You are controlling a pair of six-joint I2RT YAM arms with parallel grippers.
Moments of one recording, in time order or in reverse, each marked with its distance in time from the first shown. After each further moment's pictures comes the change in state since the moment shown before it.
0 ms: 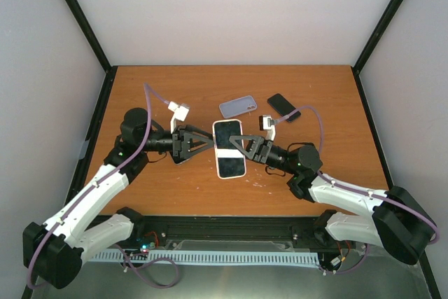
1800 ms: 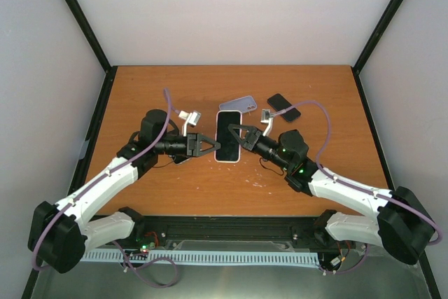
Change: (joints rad) left arm -0.047 0.122 -0.024 -0.160 -0.150 -0.039; right arm 0.000 -0.008 0.126 -0.462 0.308 -0.191
